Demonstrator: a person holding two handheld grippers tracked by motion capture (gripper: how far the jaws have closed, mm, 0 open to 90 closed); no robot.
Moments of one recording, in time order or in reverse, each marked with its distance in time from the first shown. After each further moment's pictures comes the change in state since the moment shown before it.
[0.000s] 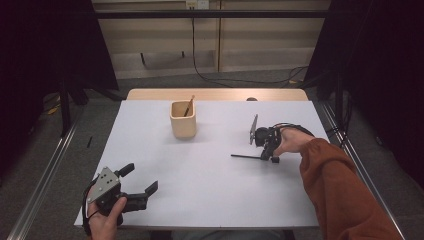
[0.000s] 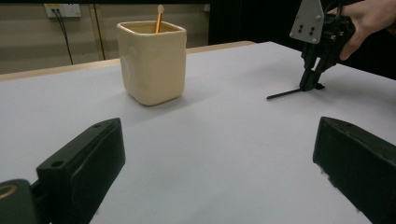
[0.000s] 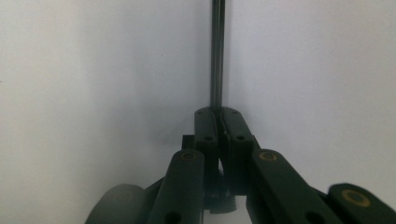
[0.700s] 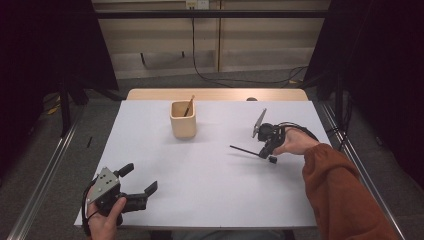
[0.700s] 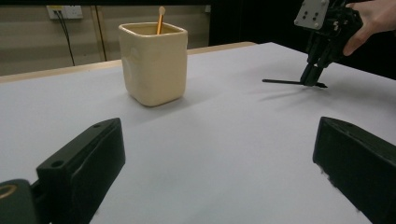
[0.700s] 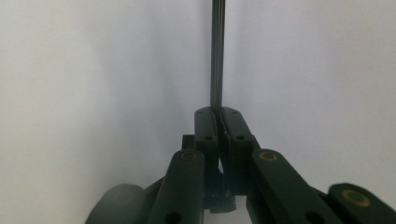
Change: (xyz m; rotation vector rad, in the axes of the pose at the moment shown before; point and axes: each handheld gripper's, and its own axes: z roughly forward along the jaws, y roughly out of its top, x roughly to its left) left arm -0.001 0.000 -0.001 -0.007 0.001 -0.001; right arm 0.003 -0.010 -0.013 -0.153 0.006 0.147
